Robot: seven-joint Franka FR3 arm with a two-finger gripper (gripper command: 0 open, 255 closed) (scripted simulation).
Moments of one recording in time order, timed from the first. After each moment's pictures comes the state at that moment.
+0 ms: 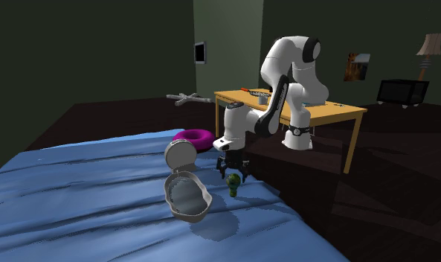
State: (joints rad) arm -0.06 0.55 -0.20 -2.06 0.21 2.60 -0.63
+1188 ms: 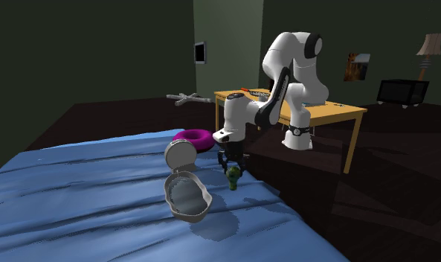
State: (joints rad) arm -0.05 0.47 -0.22 -2.07 0.18 2.53 -0.61
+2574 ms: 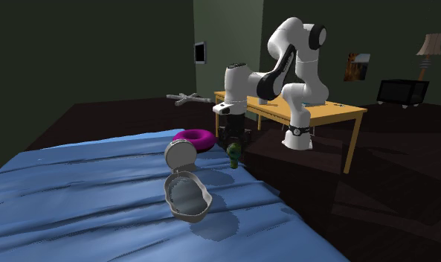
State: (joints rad) arm -0.01 0.27 -0.27 -2.05 0.10 2.31 -0.55
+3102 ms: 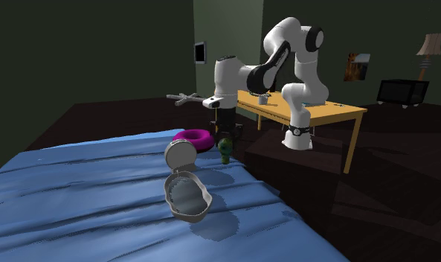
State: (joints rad) arm -0.04 0.33 -0.28 -1.89 0.11 2.21 -0.59
